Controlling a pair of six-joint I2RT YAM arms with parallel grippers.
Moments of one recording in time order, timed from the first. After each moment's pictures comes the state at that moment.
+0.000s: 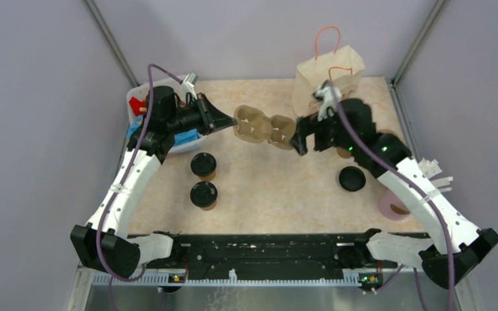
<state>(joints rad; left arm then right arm) -0.26 1.22 1.25 -0.35 0.72 -0.80 0.69 1.13 1.28 -0.67 0.03 0.12</state>
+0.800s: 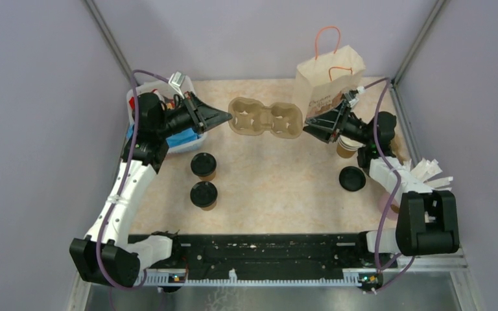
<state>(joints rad) -0.18 1.13 1.13 -0.07 0.83 -1.01 0.06 1.33 0.74 0.75 -1.06 1.47</state>
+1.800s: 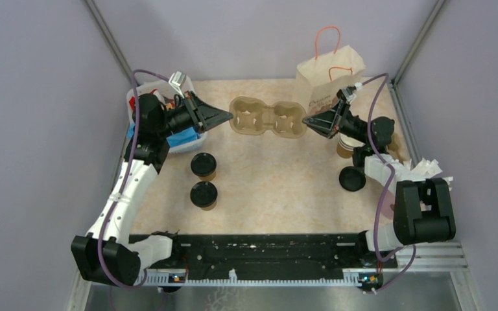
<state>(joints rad) -0.17 1.14 1.10 0.04 0.88 -1.08 0.10 1.43 0.73 1.16 -1.06 1.74</state>
